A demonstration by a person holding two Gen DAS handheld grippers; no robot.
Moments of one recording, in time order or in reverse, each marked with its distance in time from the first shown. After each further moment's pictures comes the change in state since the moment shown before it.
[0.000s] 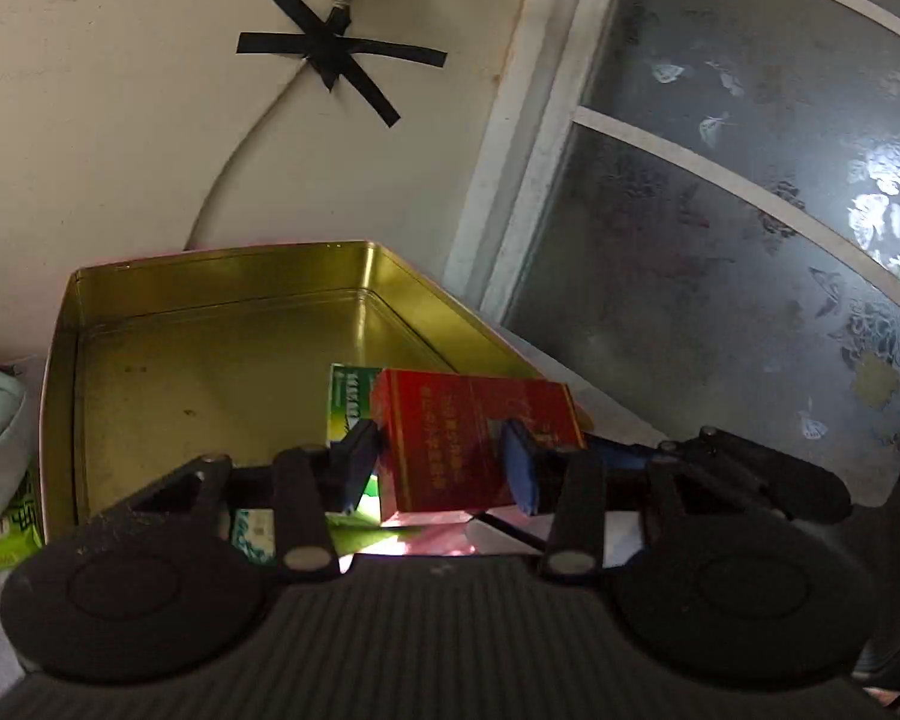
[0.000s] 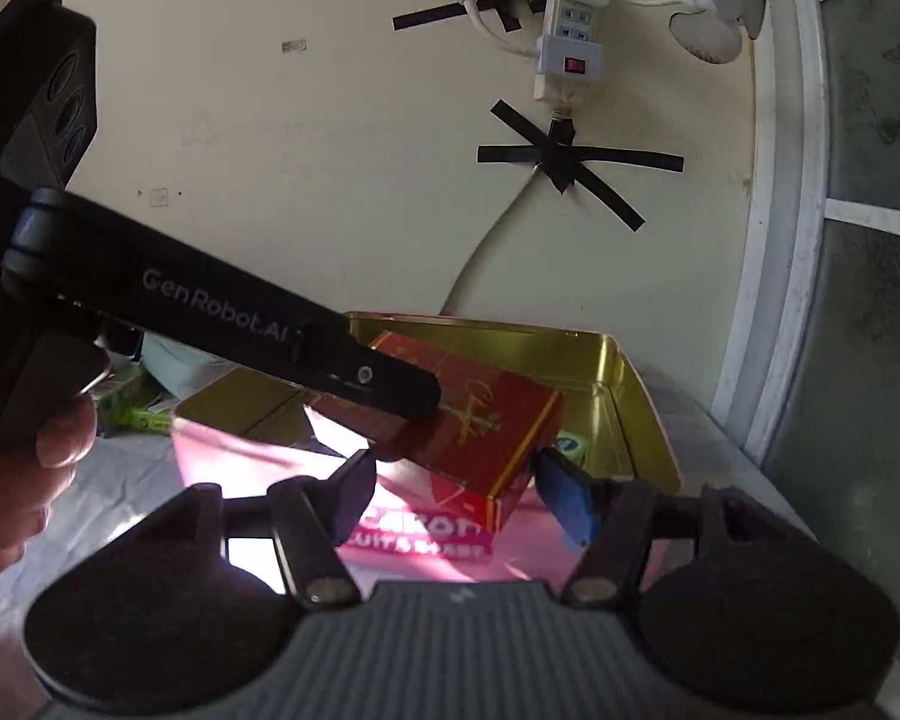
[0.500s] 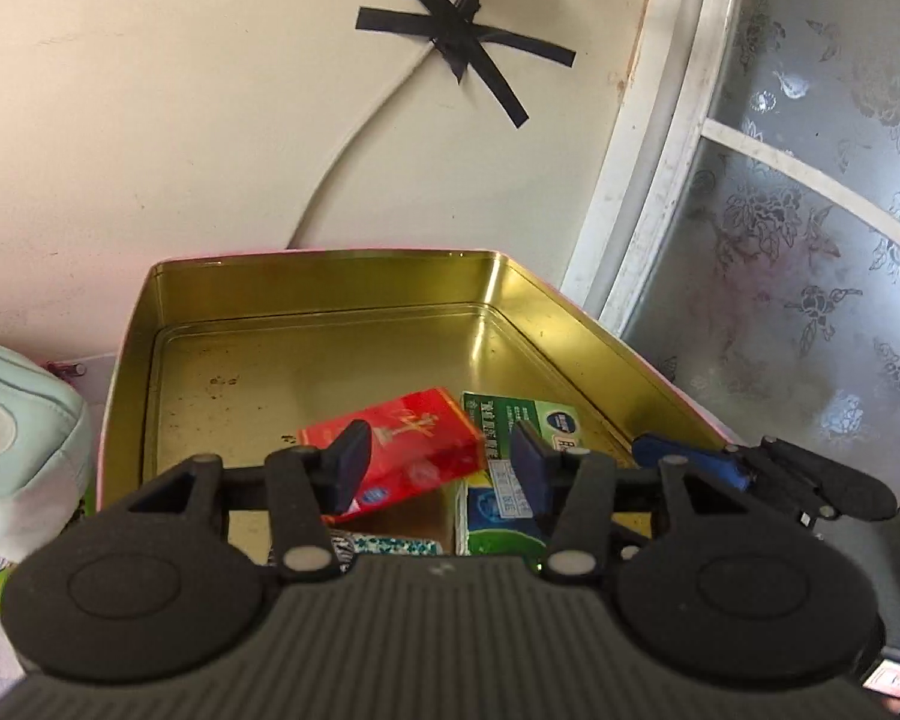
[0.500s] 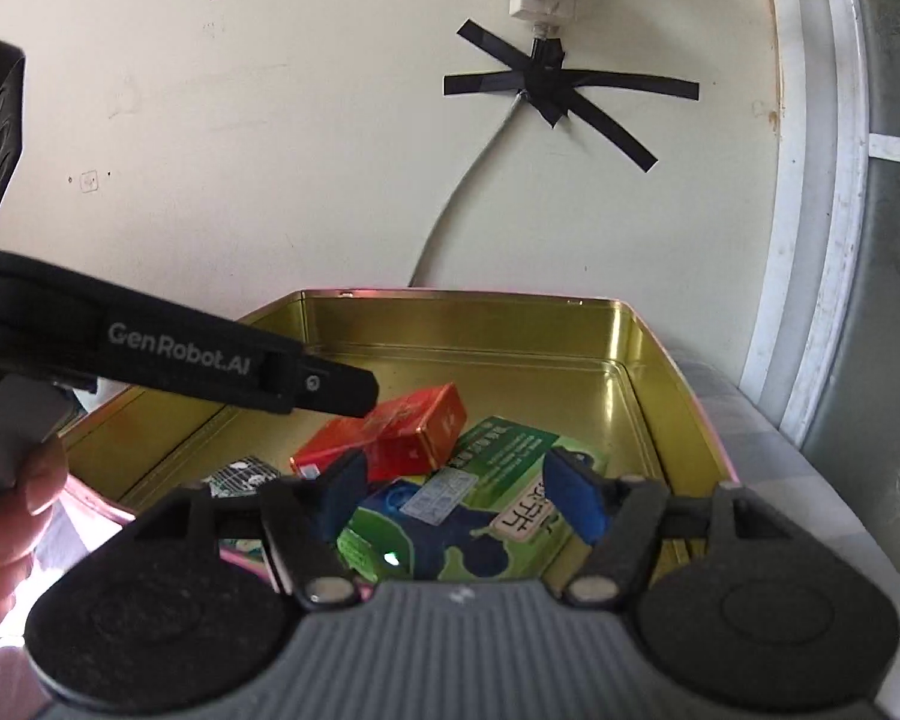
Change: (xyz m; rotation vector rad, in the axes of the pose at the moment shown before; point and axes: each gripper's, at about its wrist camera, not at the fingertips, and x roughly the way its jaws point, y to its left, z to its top) left arm 0.011 0.039 -0.004 -0.051 -0.044 0.149; right arm 0.086 -0.021 -0.002 0.071 0.044 0.005
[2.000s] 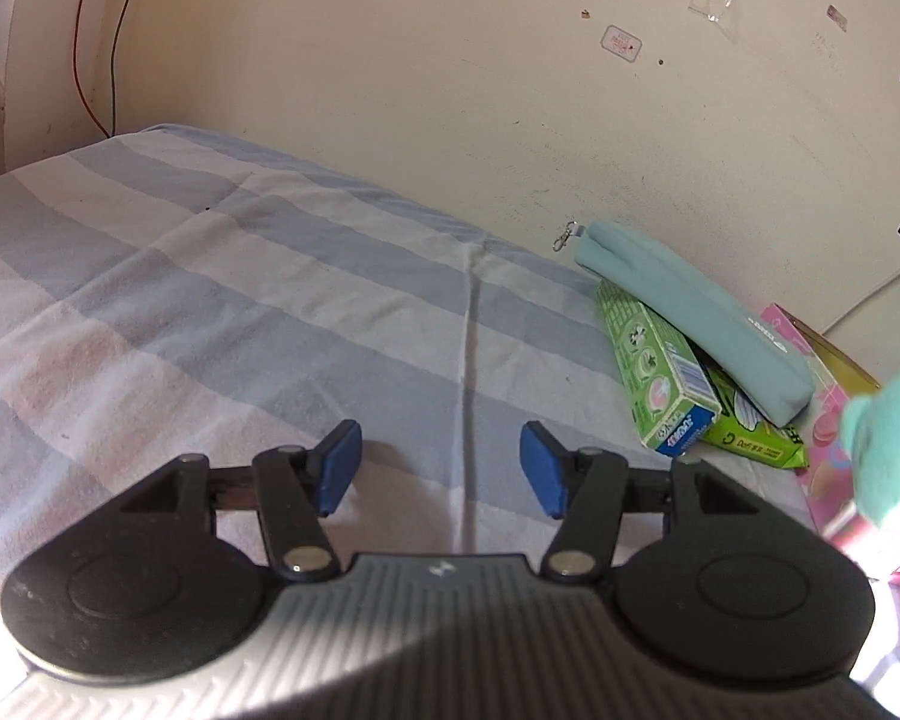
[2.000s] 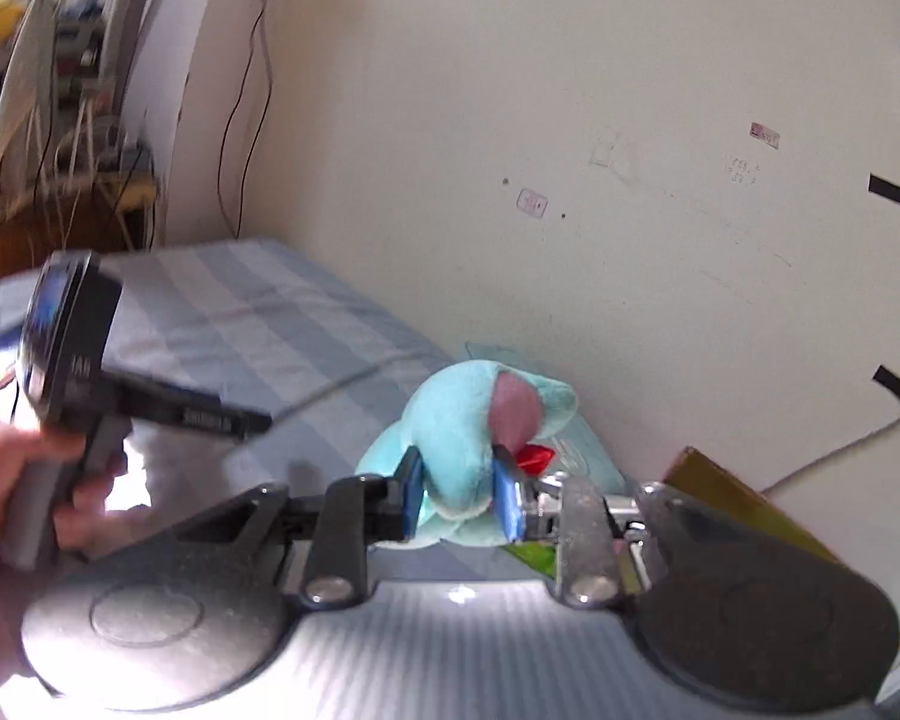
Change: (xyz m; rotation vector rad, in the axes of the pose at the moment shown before) left arm -0.213 0.236 -0.143 -0.485 -0.127 0.569; right arm -0.093 0.252 0.064 -0.617 0.043 0.336
